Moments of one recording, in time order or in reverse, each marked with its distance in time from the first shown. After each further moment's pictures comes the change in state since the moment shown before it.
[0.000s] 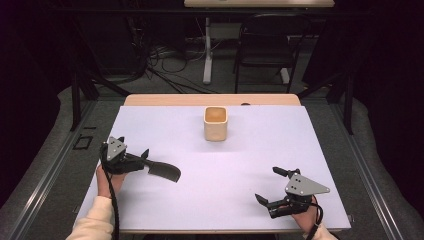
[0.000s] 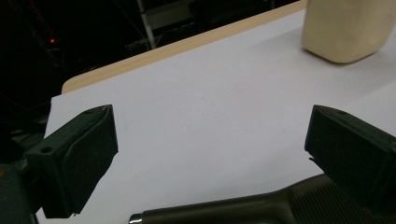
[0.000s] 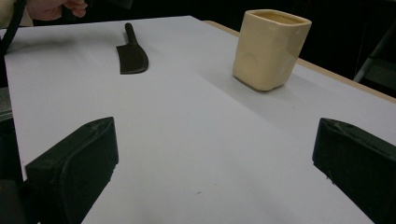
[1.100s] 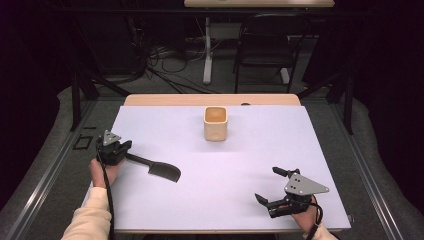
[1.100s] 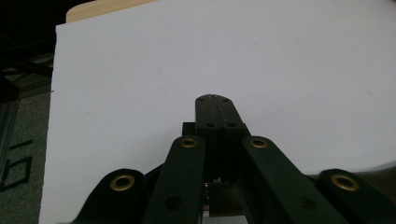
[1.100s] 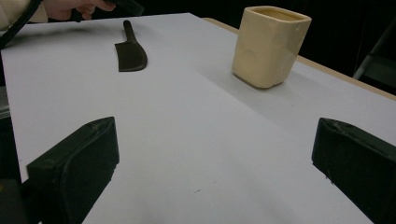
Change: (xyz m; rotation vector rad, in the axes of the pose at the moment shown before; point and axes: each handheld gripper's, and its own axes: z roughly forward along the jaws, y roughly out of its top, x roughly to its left) left arm 0.045 -0.017 0.032 0.206 -0.002 -0.089; right arm 0.000 0.000 0.001 0.014 -0.002 0.001
